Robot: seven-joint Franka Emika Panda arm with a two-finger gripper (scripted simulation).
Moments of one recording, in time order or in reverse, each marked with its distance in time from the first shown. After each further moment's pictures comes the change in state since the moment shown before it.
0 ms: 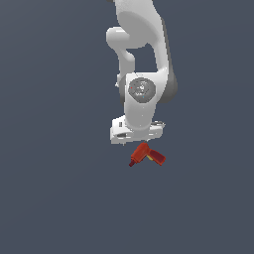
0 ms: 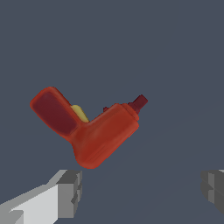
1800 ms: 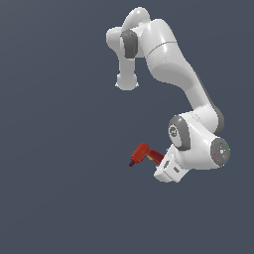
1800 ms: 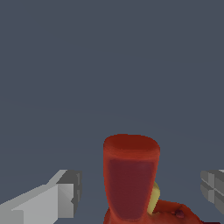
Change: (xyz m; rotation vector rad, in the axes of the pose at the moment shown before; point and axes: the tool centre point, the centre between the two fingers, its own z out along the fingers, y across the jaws) arm 0.069 -0.121 0.077 -0.082 -0.360 -0.788
